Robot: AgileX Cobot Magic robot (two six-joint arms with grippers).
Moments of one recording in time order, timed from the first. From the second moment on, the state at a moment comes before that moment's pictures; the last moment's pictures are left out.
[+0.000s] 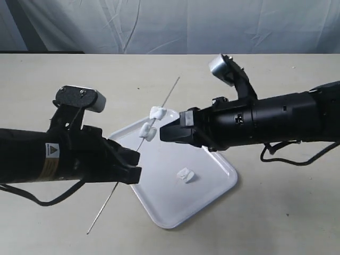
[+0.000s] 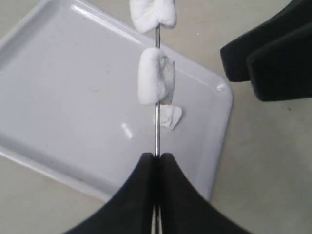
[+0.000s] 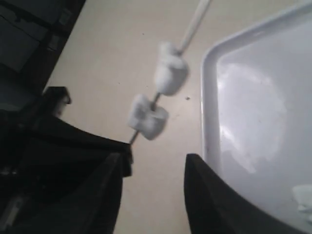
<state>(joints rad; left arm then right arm) -0.69 1.31 -0.53 1.74 -0.20 -2.06 0.46 1.56 -0.68 1.71 0.74 -1.30</state>
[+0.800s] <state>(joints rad) -0.69 1.33 -0.65 1.68 -0.43 -2.06 0.34 1.44 -0.68 1.70 0.75 -1.21</state>
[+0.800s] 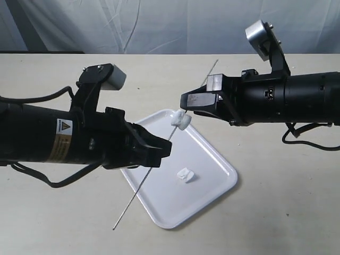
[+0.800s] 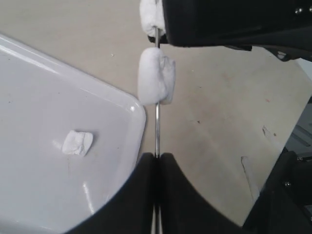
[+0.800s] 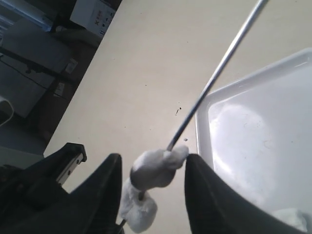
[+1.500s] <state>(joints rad) -0.69 1.33 -0.66 1.71 -0.42 -2.06 0.34 1.44 -0.68 1.72 0.75 -1.21</state>
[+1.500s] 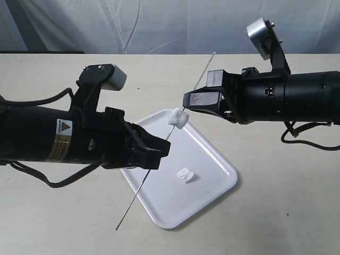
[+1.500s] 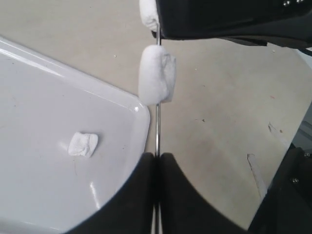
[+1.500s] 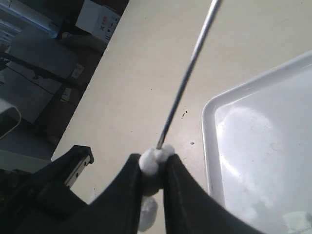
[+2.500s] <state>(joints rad) -0.69 1.33 -0.61 1.72 -0.41 -2.08 0.35 1.44 -0.68 1.69 0.75 -1.22</state>
